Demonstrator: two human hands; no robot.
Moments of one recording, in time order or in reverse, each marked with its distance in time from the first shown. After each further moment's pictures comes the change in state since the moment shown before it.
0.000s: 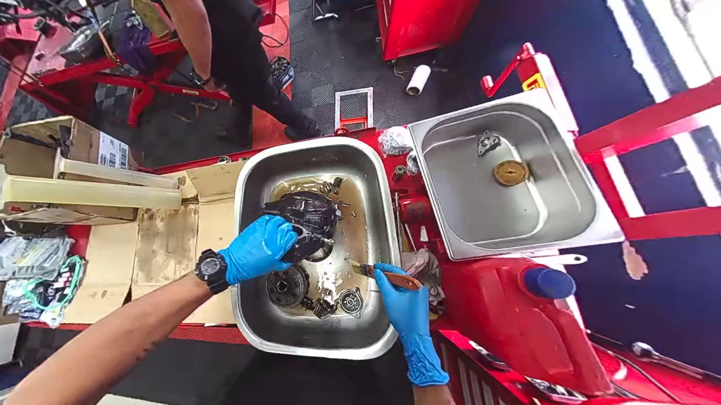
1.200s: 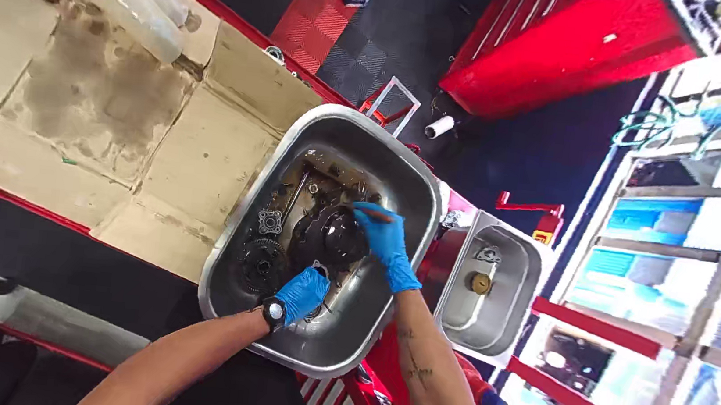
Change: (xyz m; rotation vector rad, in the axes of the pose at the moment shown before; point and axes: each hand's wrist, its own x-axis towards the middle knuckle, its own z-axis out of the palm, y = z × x) left_hand 0.008 0.103 0.191 -0.754 -0.170 -0.550; right_hand 0.199 -0.053 0.150 -0.732 -0.628 -0.393
